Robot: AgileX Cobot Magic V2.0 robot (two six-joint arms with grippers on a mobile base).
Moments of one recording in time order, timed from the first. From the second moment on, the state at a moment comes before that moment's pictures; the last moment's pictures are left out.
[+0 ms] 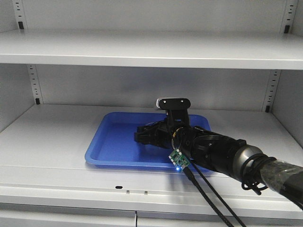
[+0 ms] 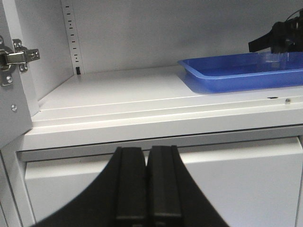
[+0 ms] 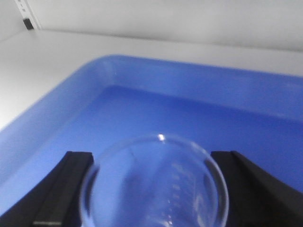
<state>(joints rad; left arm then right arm) -0.13 -0.01 0.03 -0.03 0.01 0.09 0.44 2.04 -1.63 -1.07 -0.04 1.17</state>
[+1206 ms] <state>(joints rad) -0.13 -0.01 0.03 -0.03 0.01 0.09 0.47 1.74 -1.41 -1.08 -0.06 1.17</state>
